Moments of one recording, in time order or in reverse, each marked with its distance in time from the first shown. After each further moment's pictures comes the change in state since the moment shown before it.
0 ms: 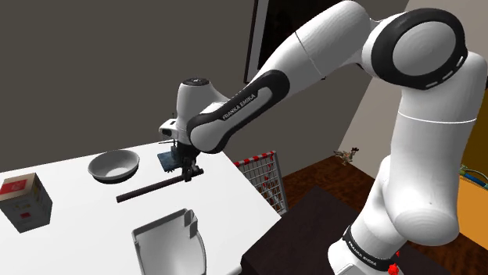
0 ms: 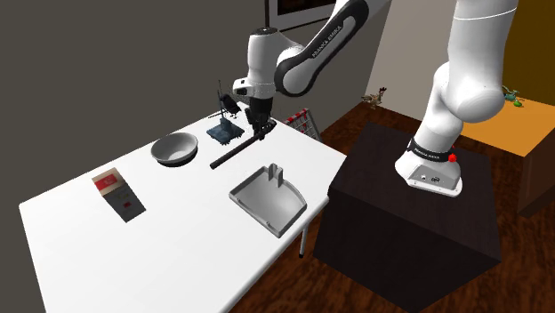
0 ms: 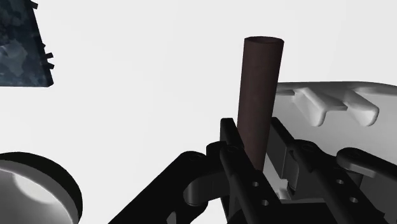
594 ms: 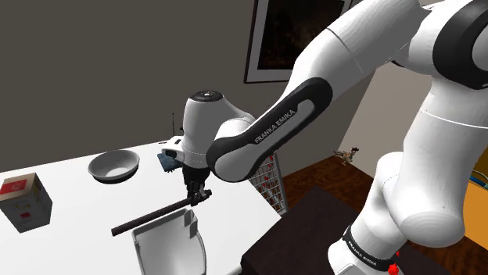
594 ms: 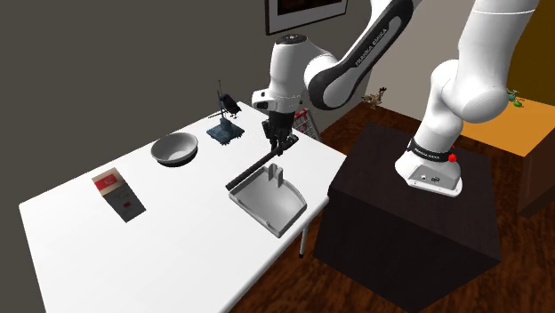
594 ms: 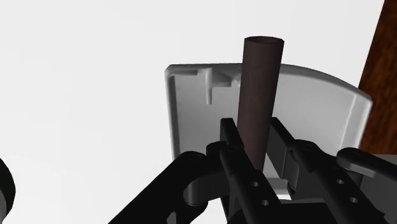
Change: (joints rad) arm 0.093 -0.175 0.062 -0.240 -0.003 0.063 0.164
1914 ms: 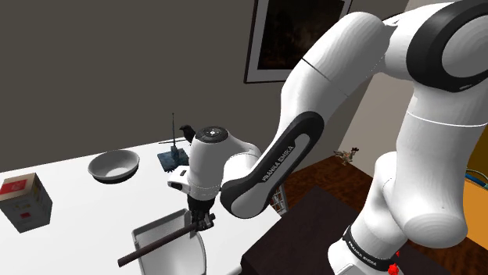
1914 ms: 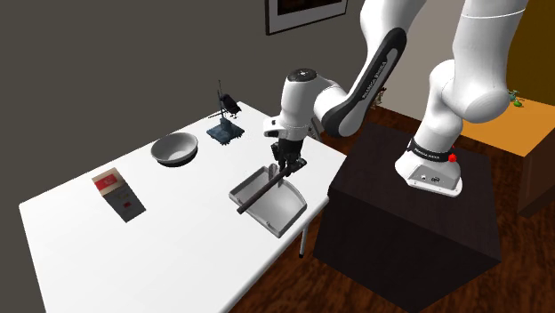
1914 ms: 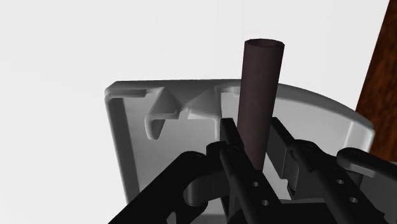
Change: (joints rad) arm 0.050 0.110 -0.004 -0.097 -0.104 0.199 0.145
